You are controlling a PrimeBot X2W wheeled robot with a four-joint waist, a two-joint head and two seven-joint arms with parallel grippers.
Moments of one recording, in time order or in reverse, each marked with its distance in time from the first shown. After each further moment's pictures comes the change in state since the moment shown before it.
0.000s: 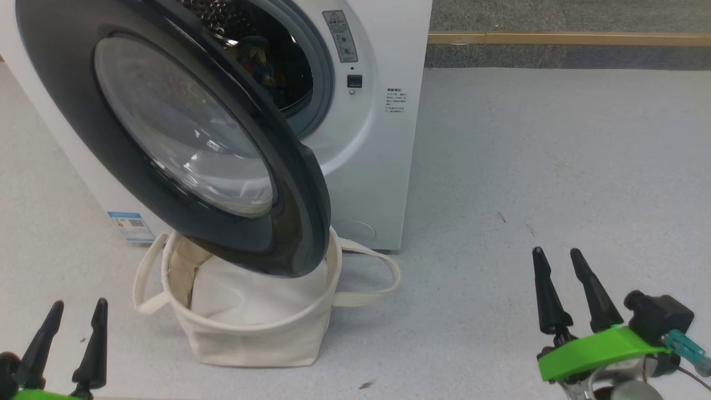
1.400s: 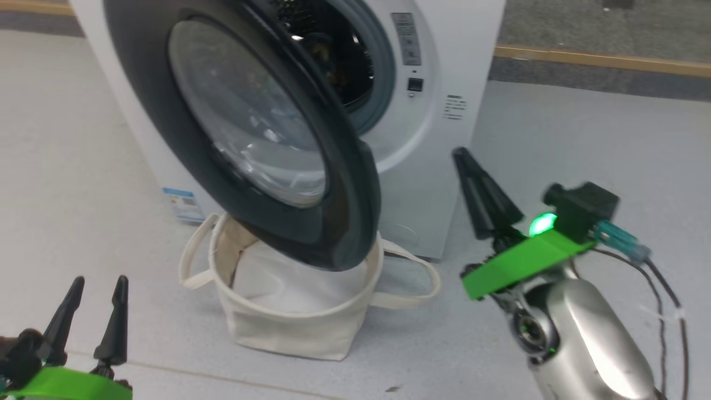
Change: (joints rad) left arm -0.071 -0.042 -0.026 0.010 0.042 0.000 0.000; right arm -0.302 -0.003 0.232 -0.041 0.030 0.000 0.097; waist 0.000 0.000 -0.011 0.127
